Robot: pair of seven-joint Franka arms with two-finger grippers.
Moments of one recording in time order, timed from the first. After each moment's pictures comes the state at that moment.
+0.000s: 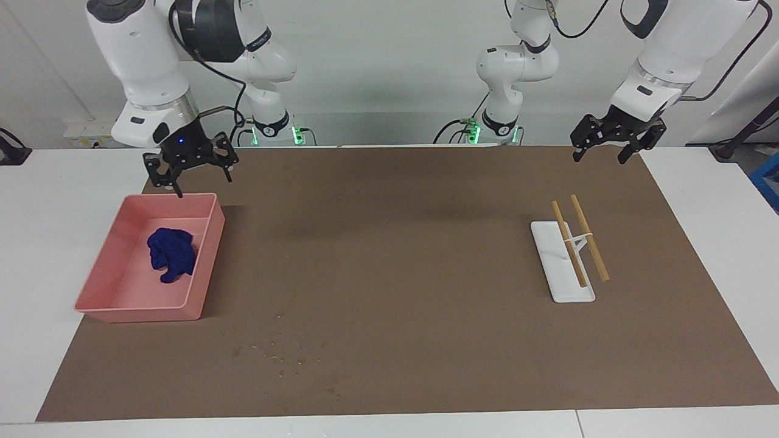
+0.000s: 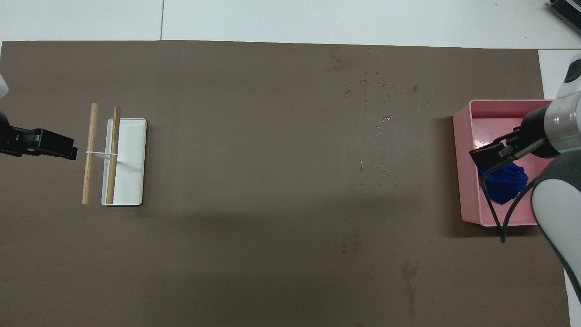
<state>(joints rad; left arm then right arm) -0.02 -0.01 -0.05 -1.55 -0.02 1.51 0.05 -0.07 -0.04 0.16 -1.68 -0.03 1.69 -0.34</state>
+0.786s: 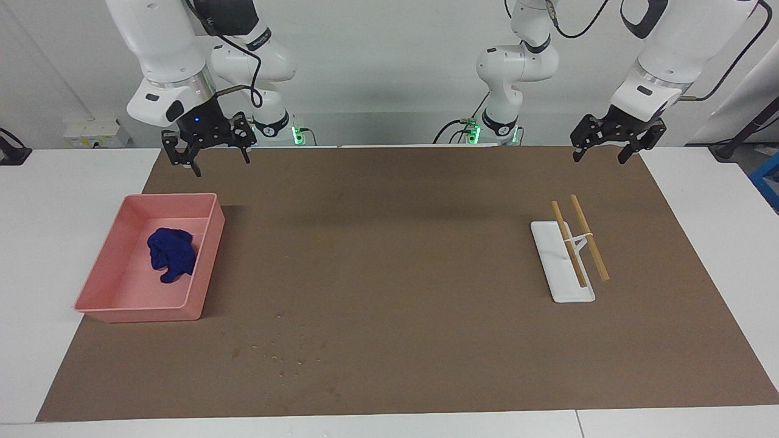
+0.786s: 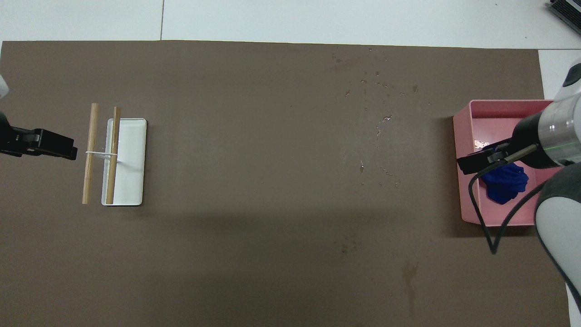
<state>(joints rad) -0.02 -0.01 -0.05 -1.55 -0.02 1.51 0.05 -0.04 -0.06 0.16 -1.66 0.02 1.63 -0.19</state>
